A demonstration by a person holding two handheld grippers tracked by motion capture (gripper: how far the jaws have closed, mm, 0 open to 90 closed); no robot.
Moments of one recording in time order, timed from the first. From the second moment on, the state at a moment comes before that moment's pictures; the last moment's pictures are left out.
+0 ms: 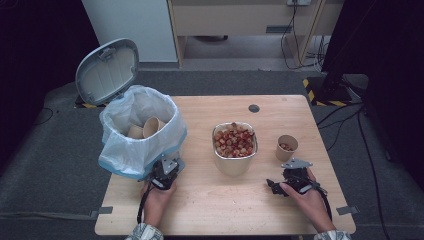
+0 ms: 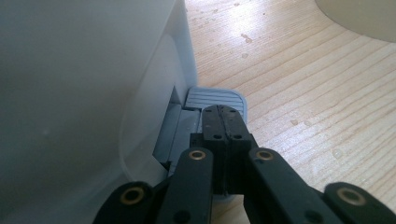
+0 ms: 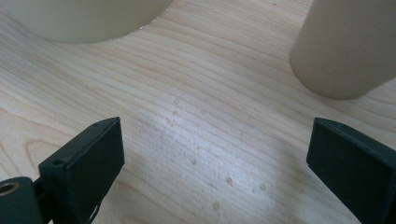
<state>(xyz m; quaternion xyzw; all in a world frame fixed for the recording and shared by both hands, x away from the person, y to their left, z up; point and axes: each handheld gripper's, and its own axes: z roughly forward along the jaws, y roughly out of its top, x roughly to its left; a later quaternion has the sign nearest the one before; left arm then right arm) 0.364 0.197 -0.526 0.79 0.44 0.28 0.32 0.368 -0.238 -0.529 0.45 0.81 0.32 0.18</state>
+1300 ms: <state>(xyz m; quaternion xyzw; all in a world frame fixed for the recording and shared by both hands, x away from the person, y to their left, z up) 0.364 0.195 -0.527 0.79 0.43 0.29 0.32 0.426 -0.267 -0.509 0.53 0.72 0.38 0.24</state>
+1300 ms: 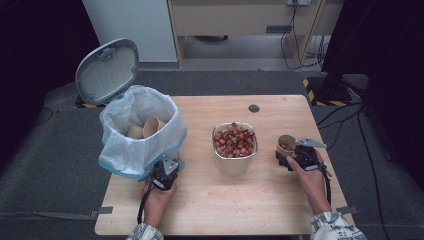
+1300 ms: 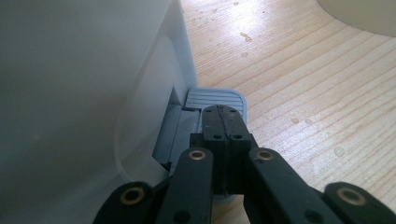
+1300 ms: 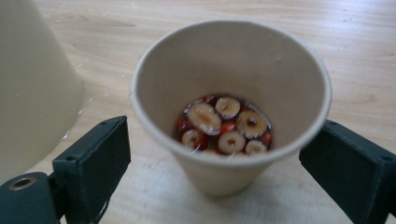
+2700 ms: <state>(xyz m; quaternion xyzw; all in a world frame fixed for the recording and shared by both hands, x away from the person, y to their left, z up) 0.364 0.193 -0.527 0.79 0.43 0.29 0.32 0.433 -0.256 -0.483 0.46 0.74 0.40 0.28</state>
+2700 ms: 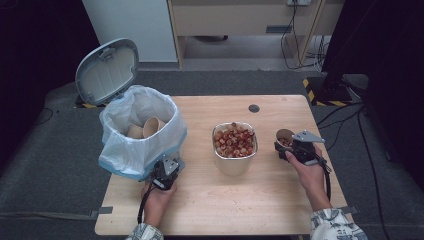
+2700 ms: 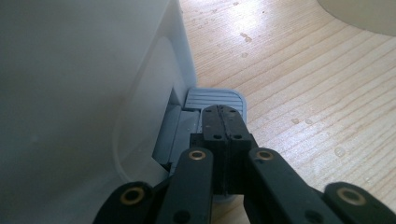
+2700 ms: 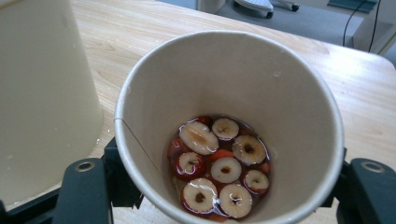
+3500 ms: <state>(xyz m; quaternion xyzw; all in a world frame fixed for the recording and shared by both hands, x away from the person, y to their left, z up) 0.364 0.192 -0.527 0.80 0.43 0.30 0.31 0.453 -0.262 -0.428 0.38 0.78 0.39 0.31</state>
